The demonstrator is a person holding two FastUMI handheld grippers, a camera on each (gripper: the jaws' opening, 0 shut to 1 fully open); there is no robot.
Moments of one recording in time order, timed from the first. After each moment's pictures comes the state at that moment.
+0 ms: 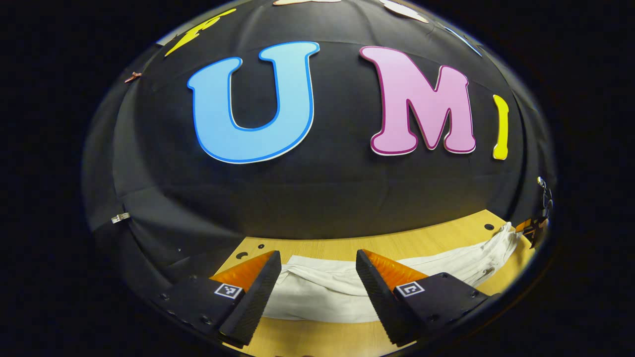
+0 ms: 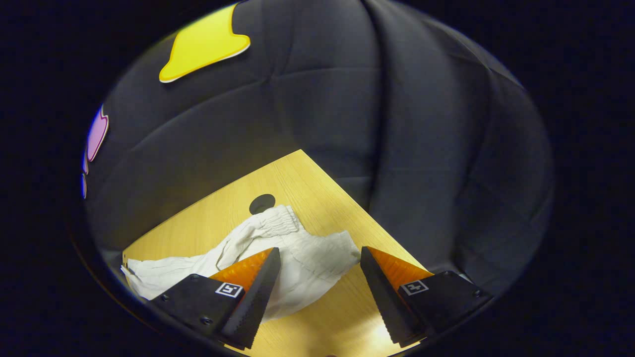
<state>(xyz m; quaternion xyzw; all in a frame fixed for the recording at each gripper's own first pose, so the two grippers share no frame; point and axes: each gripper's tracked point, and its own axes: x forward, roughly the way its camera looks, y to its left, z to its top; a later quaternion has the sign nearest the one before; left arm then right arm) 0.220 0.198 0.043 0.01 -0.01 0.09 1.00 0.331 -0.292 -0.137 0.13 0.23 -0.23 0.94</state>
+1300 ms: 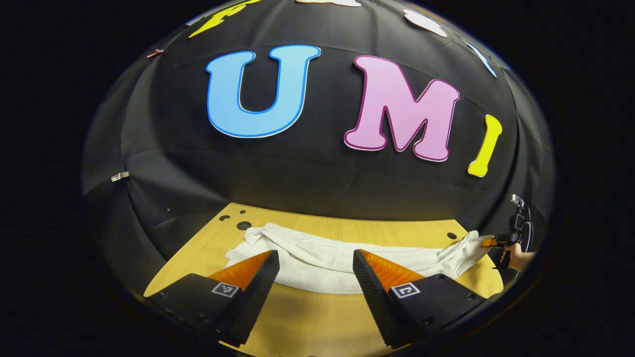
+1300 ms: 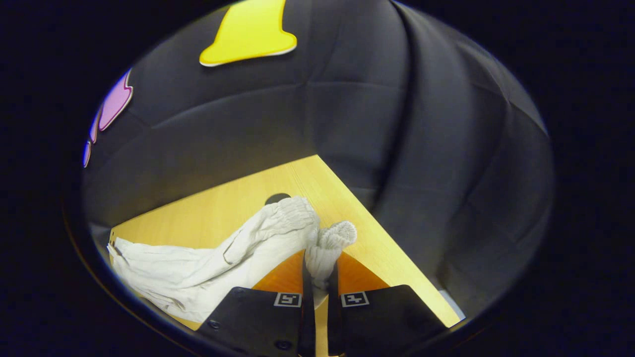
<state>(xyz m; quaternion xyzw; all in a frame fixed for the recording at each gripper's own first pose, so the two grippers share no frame) 0.137 0.137 0.020 -0.07 0.03 0.07 0.99 0.334 -0.267 -0.095 0.02 0.20 -0.21 0.96</state>
